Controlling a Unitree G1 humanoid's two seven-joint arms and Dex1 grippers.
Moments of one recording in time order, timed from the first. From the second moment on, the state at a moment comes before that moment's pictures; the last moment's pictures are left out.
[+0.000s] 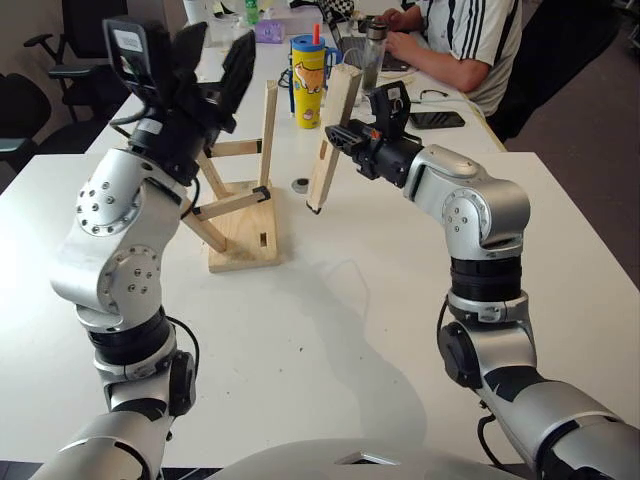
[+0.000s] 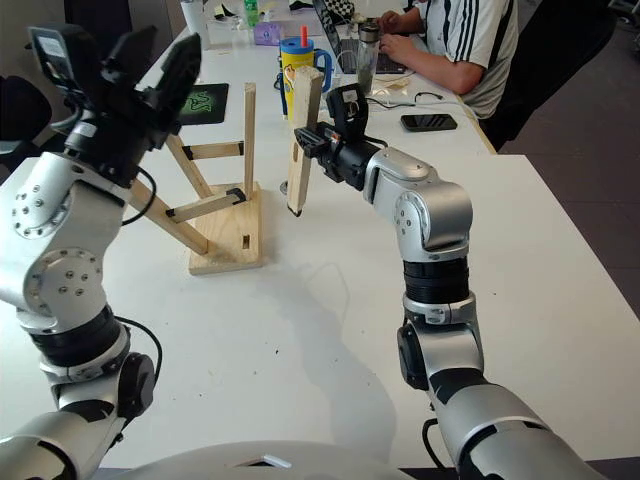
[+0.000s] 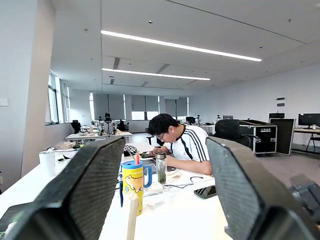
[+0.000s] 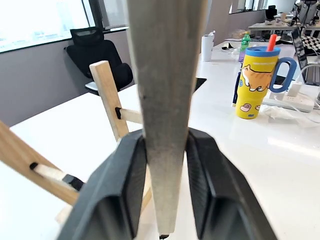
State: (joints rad) left arm -0.65 0.34 0.34 -0.58 -0.56 0.80 -0.07; right arm -0.81 -0.09 -0.09 -0.11 0.37 0.98 0.25
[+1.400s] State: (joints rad) left arm -0.28 0.45 -0.13 0.14 -0.09 0.47 -0.36; right arm -0.68 0.13 -0.17 -0.18 0.56 0.91 -0.17
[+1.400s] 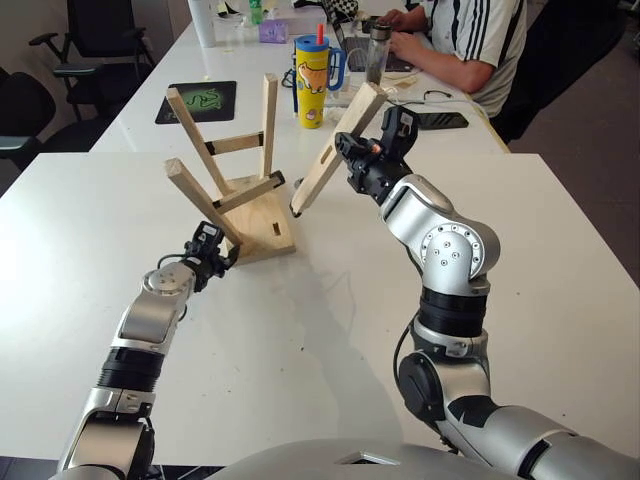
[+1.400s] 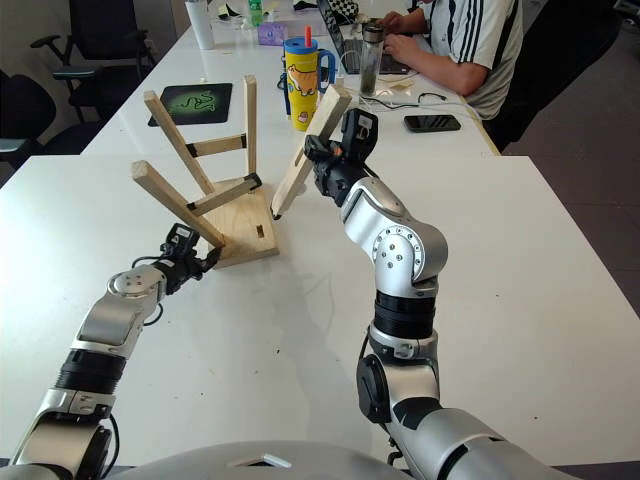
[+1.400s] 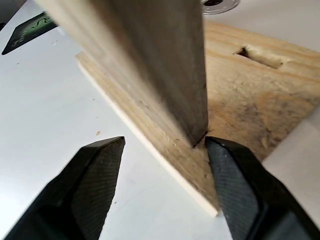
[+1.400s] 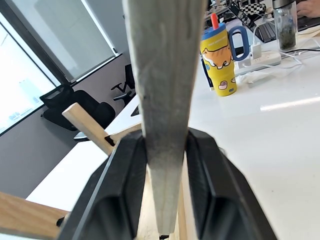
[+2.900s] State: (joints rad) left arm -0.14 0.47 -0.32 -0.17 -0.09 0.48 -0.65; right arm -0.57 -0.37 -0.14 0.01 0.67 0.86 0.65
